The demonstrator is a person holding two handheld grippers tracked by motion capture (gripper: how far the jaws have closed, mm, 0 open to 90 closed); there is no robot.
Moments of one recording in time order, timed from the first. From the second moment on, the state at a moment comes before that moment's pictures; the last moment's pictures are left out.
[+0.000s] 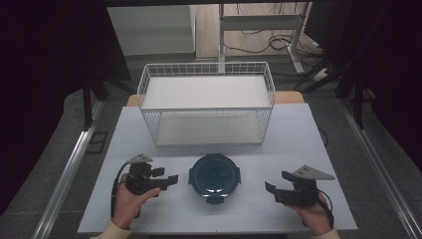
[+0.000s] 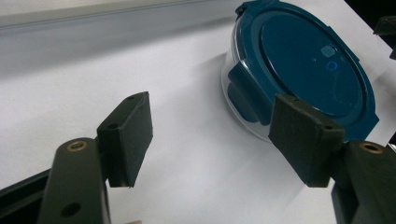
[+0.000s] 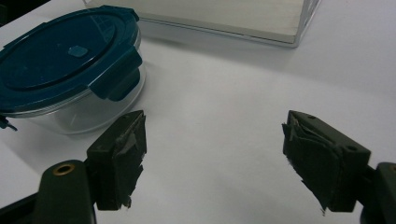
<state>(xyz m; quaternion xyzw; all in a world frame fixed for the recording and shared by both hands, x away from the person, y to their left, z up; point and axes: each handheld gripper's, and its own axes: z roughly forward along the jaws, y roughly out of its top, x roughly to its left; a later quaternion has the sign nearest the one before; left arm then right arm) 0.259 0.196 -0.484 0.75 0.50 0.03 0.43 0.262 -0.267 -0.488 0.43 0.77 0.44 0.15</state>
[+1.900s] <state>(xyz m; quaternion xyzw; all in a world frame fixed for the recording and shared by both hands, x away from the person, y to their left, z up) 0.276 0.170 -0.485 0.72 0.53 -0.06 0.45 0.295 -0.182 -0.467 0.44 0.76 0.48 -0.04</state>
